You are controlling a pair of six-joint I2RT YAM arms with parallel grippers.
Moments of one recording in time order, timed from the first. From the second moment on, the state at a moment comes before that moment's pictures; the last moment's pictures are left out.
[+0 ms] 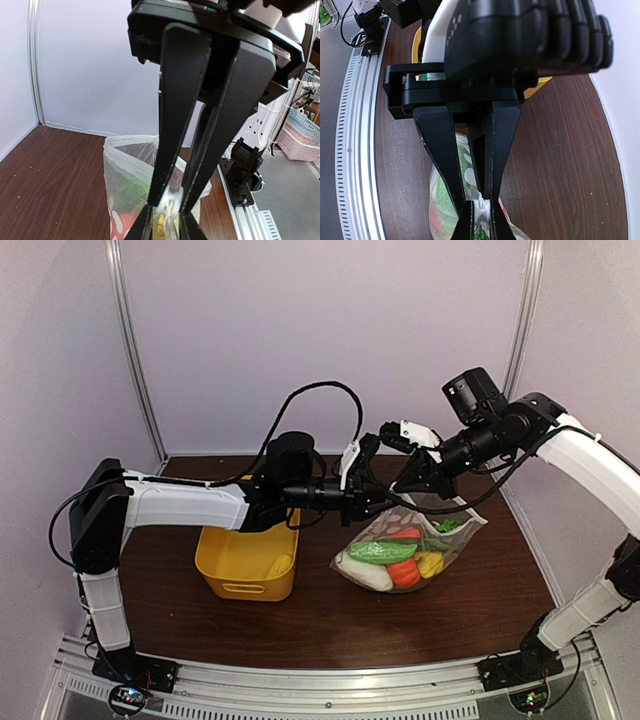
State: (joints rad) left arm -0.96 1.92 1.37 0.48 0.64 -0.10; right arm 0.63 1.44 1.58 -1.00 -0.43 -0.65
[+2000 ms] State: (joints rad) left arm -0.86 1.84 1.23 0.58 0.61 -0.17; right arm 0.50 1.48 1.58 -1.13 -0.33 -0.76
